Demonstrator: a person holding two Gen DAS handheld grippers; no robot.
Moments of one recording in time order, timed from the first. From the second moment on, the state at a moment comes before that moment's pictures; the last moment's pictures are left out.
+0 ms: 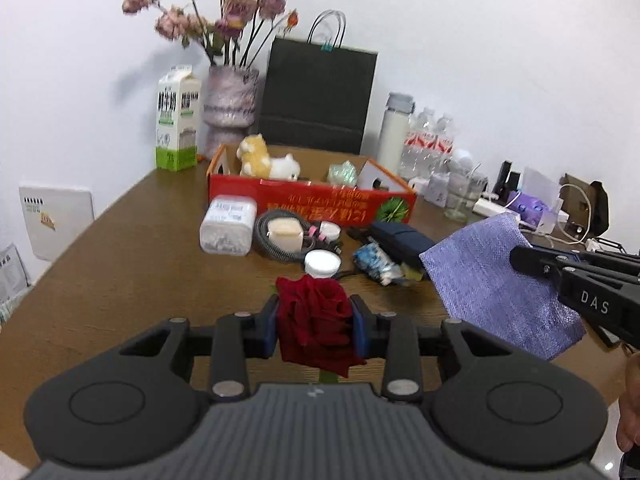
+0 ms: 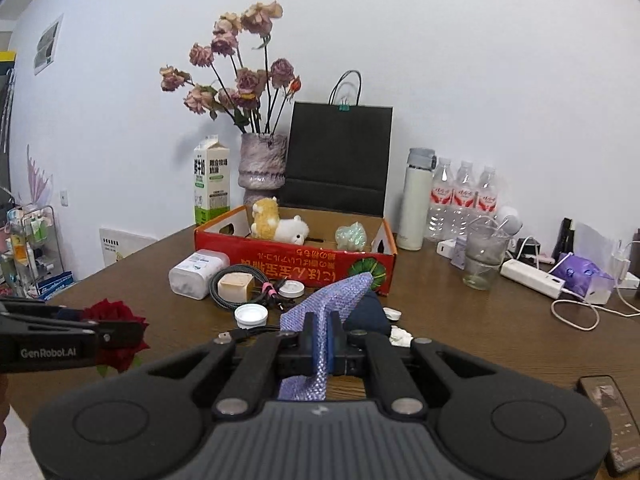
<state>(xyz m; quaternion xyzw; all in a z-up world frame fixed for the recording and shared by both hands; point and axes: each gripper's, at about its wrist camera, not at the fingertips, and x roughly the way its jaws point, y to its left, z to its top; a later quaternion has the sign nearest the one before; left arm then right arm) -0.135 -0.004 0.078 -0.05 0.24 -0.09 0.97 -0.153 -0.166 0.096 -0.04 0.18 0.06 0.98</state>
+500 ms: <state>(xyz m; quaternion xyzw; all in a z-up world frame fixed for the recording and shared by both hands) -0.148 -0.011 0.101 -0.04 0.19 -0.09 0.98 -0.164 -0.170 0.115 -0.04 0.14 0.06 0.99</state>
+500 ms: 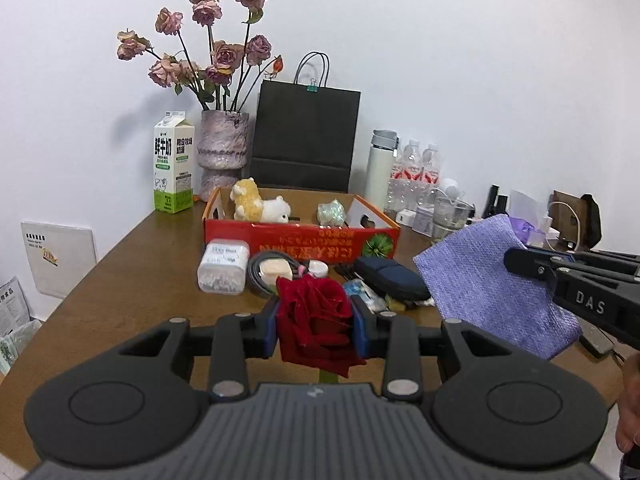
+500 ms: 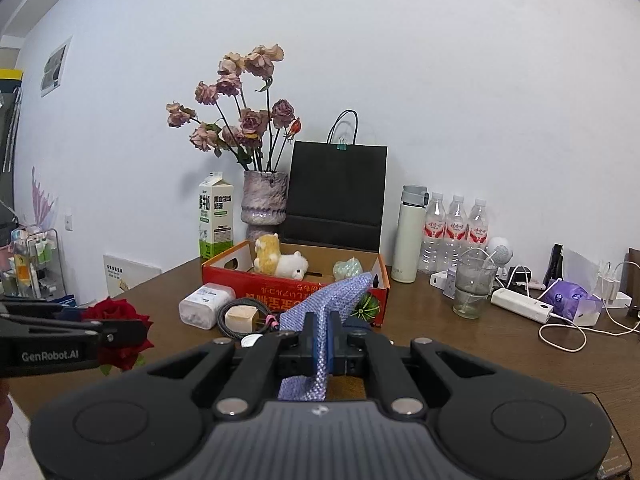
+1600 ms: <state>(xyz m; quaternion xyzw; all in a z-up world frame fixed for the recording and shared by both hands) 0.265 0.025 0.075 -0.01 0.37 -0.02 0.93 0.275 -0.159 0.069 0.00 0.34 0.07 0.94</state>
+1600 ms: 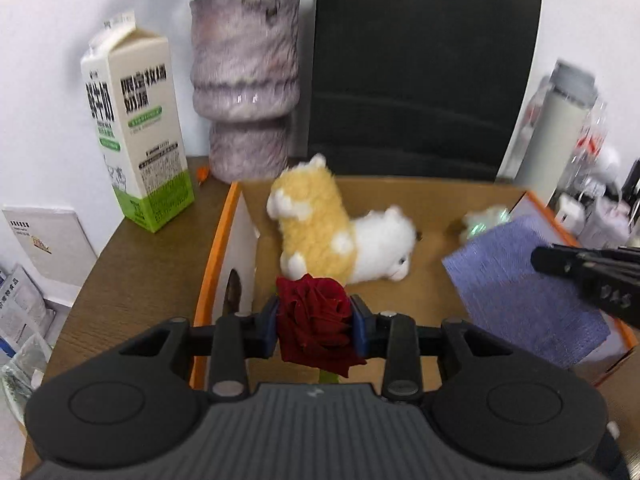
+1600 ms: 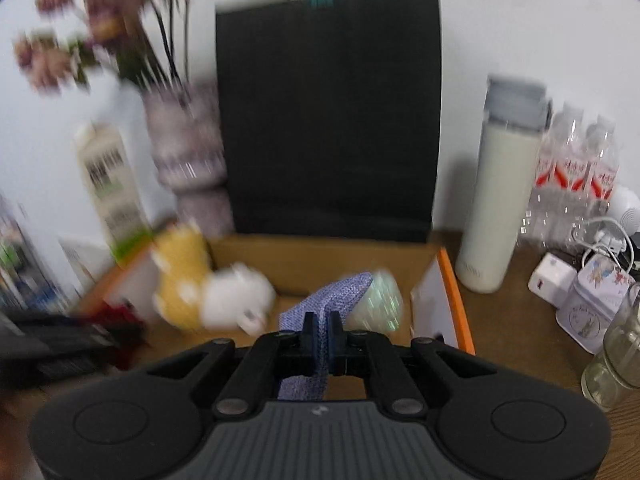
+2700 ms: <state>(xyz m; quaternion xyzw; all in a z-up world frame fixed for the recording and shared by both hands) 0.224 0.034 0.125 -0.05 0.40 0.01 0.92 0.227 -0.164 0.112 0.00 0.38 0.06 0.92</state>
